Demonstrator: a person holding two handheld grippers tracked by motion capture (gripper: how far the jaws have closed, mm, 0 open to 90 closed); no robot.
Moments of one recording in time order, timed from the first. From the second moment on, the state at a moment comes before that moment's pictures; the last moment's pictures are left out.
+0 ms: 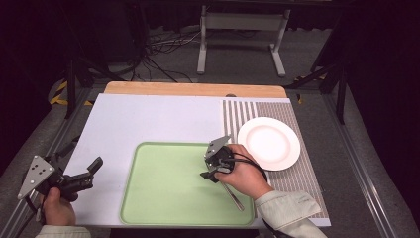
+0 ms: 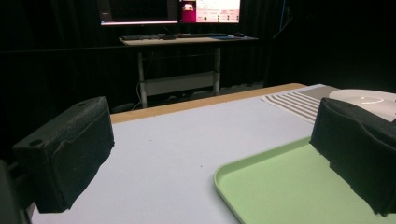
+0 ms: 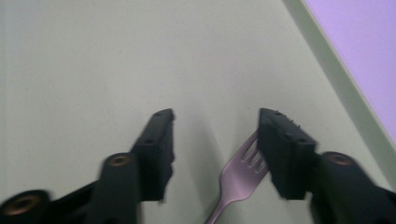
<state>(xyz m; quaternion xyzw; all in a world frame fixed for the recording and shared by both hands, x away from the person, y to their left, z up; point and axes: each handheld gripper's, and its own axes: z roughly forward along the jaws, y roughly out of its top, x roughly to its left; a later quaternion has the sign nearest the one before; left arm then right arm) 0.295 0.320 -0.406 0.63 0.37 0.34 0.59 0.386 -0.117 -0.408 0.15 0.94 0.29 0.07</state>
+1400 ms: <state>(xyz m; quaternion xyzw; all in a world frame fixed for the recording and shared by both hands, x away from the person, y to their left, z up) 0.295 0.322 -0.406 0.63 0.37 0.35 0.59 0.406 -0.124 -0.435 0.17 0.94 0.28 0.08</state>
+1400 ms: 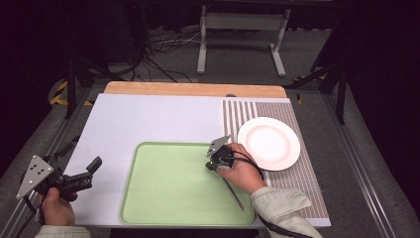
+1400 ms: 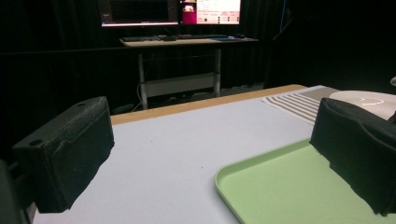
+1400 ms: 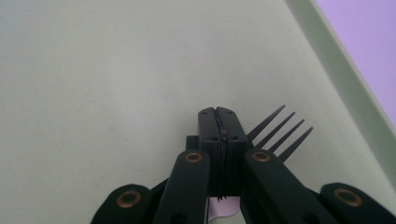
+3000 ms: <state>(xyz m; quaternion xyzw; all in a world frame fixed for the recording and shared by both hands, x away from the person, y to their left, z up) 0.297 0.319 -0.406 0.63 0.37 0.34 0.59 0.416 -0.184 -0.432 0.26 0.93 0.25 0.11</state>
